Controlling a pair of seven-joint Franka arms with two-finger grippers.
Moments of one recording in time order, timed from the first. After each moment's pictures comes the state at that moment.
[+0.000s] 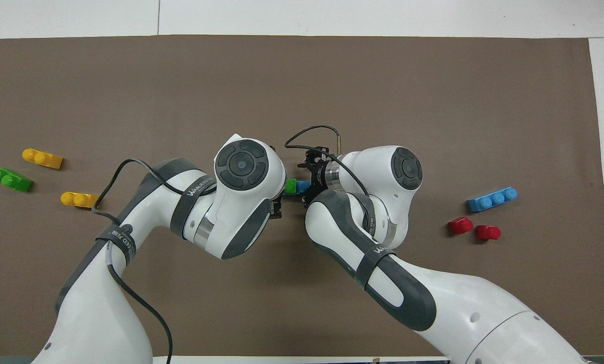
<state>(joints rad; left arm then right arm) -0.62 0.30 -0.02 -1.88 -0.02 2.25 -2.22 0.45 0.44 0.10 -1.94 0.74 2.60 1.56</state>
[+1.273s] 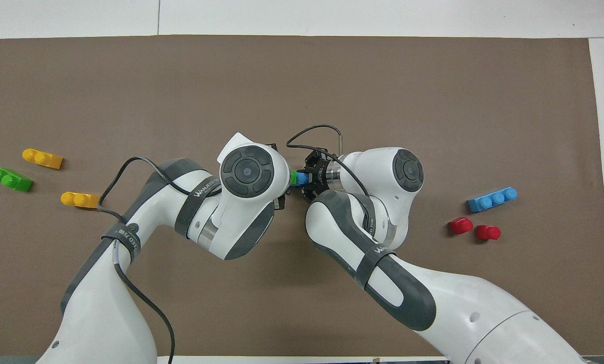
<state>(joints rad) -0.63 0.30 -0.02 -1.89 0.03 2.32 -2.28 0.45 0.44 0.11 -1.95 0.74 2.63 1.56</state>
